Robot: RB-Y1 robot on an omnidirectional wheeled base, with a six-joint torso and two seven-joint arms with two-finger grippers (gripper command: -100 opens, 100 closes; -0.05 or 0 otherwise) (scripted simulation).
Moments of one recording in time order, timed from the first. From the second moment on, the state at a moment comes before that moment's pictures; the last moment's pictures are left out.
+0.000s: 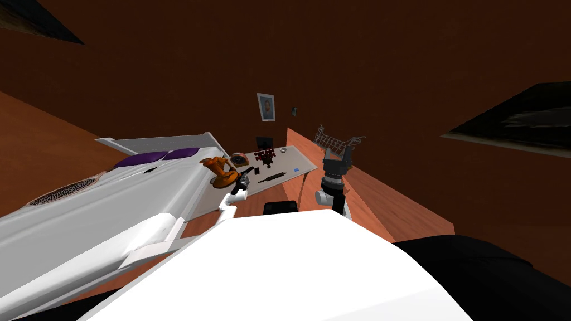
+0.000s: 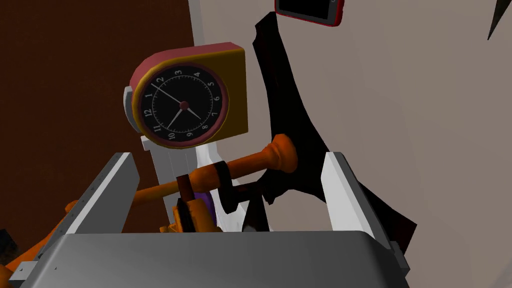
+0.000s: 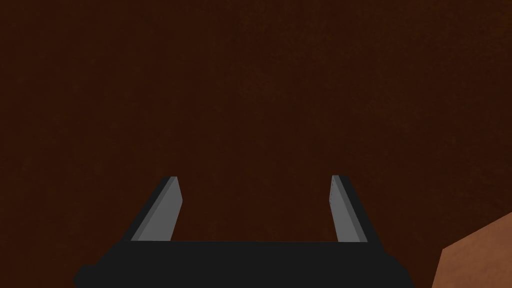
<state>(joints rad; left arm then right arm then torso) 0.05 0.16 0.16 -1.29 0.00 0.16 0.20 0.47 -0.02 -0.02 -2.30 0.02 -0.64 -0.16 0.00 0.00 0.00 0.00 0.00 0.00</state>
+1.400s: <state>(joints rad) -0.19 0.17 0.19 -0.88 0.02 0.39 0.27 0.47 -0.02 -0.02 -2.30 0.02 -0.64 -0.16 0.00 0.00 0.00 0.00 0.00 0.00</state>
